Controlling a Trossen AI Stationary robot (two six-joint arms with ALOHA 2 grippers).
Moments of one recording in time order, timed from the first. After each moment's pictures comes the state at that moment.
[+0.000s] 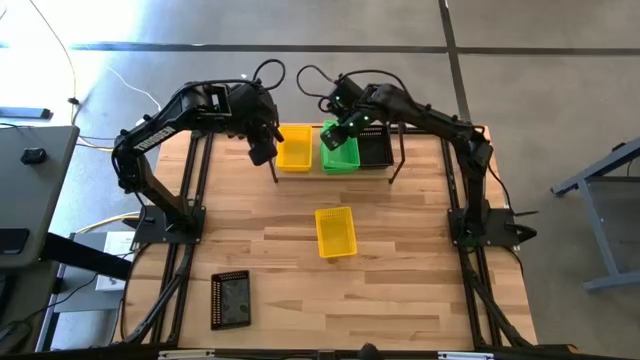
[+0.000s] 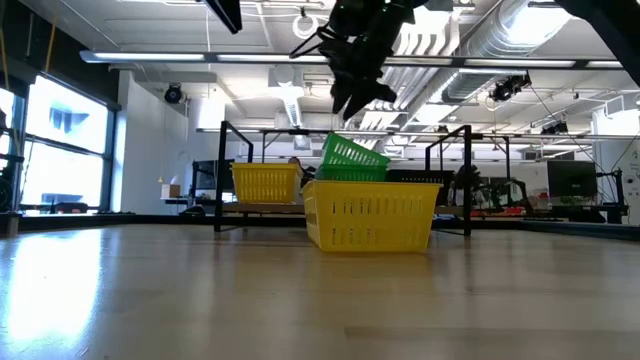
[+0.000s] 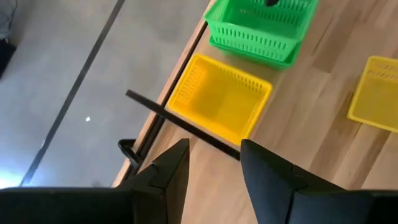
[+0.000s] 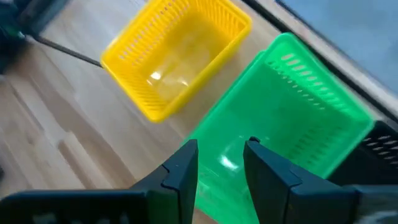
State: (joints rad) left arm 0.43 1.58 2.04 -1.53 -0.36 -0.03; right arm -0.47 1.96 2.01 -1.08 -0.09 0.33
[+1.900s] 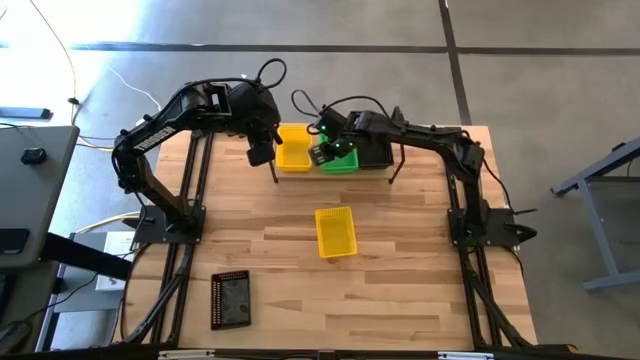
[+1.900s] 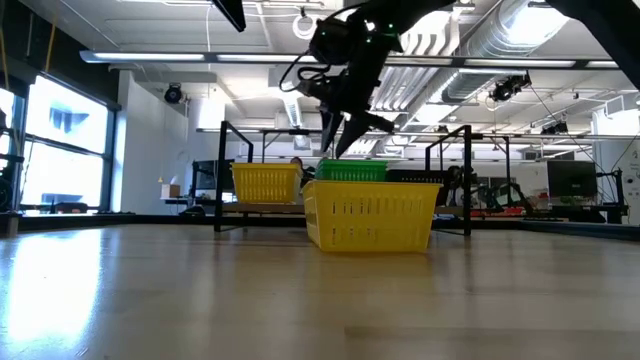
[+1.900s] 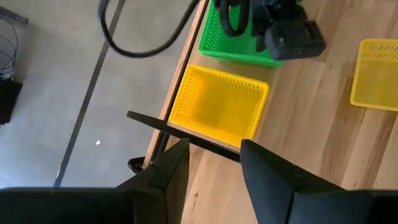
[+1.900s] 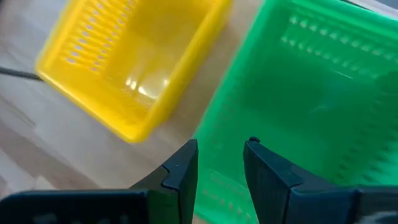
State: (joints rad) left arm 0.43 1.58 2.04 -1.50 -0.34 0.14; right arm -0.38 2.01 1.80 -0.87 0.05 0.63
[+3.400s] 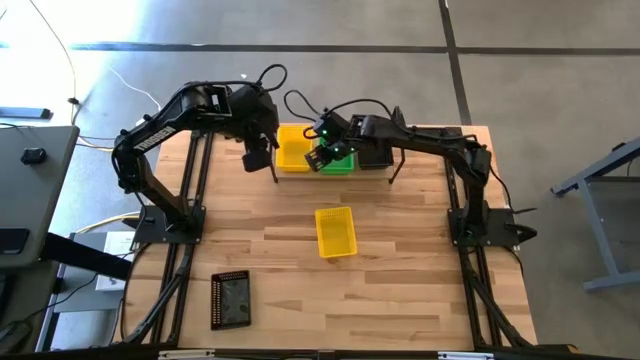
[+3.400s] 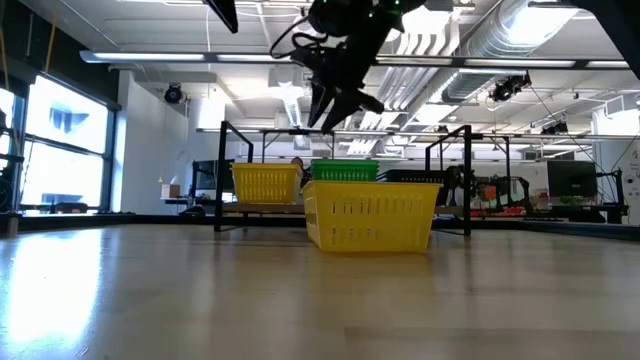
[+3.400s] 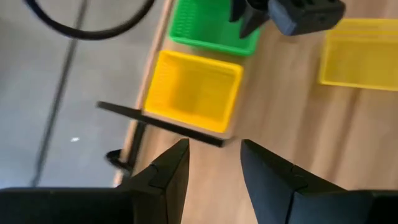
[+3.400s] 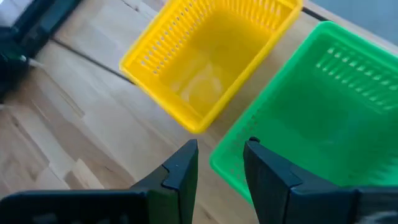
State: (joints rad) left arm 0.43 1.58 2.04 -1.57 -0.24 0.14; right arm -0.32 1.95 1.80 -0.80 0.07 0.56
